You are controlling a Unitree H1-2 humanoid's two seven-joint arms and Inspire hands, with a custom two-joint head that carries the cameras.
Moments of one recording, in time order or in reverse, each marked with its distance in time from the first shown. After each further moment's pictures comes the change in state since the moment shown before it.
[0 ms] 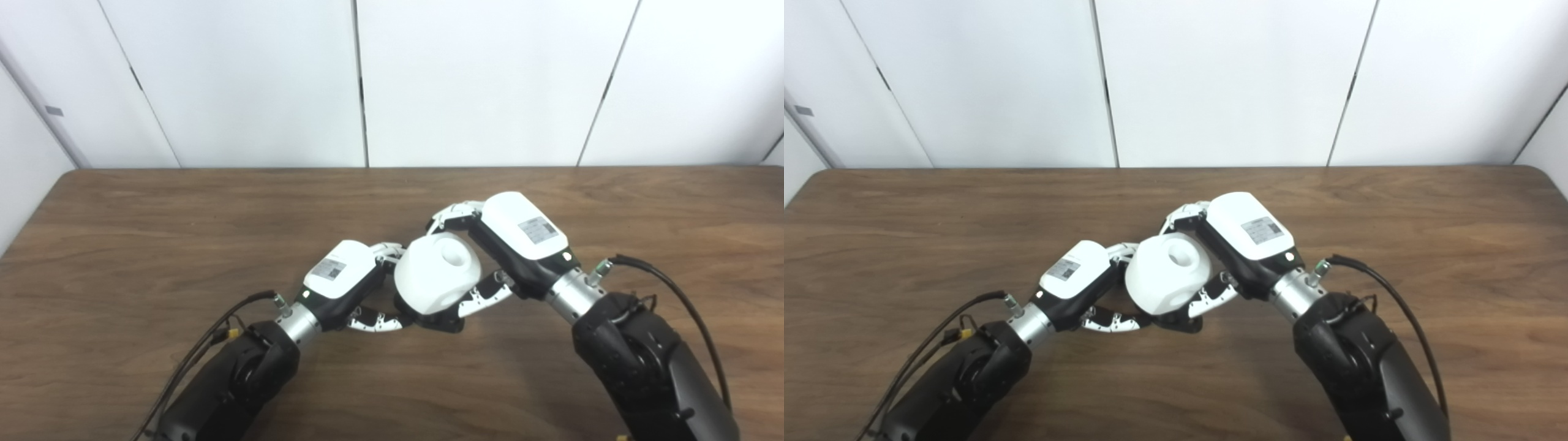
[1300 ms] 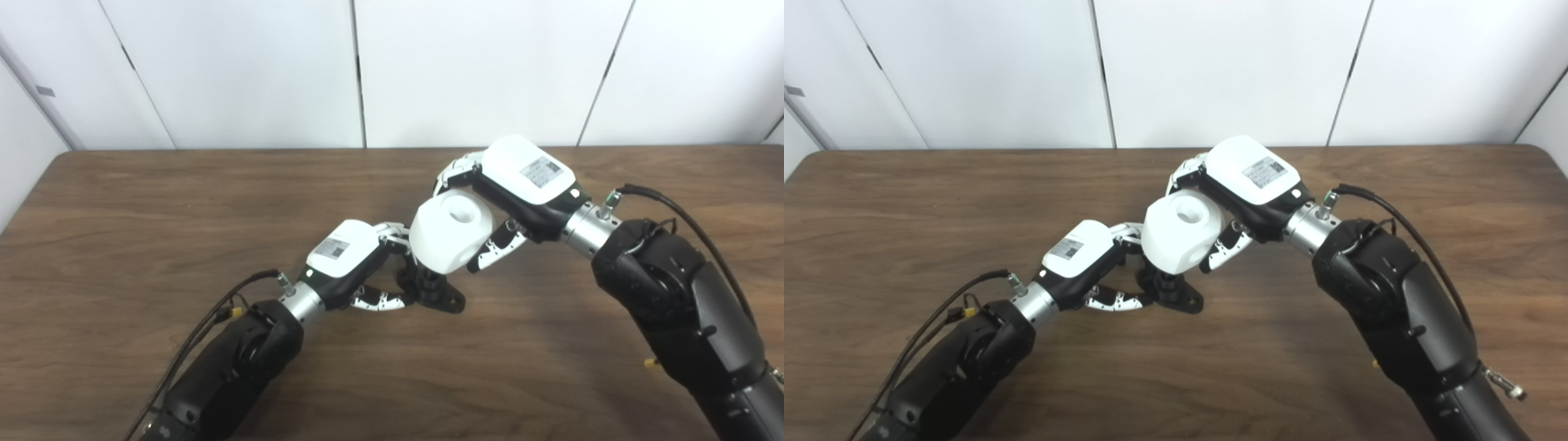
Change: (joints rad) left arm -0.002 -0.001 -0.006 -0.017 -0.009 0.032 -0.014; right arm -0.156 -0.113 -0.013 0.071 0.031 -0.127 0.092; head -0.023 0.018
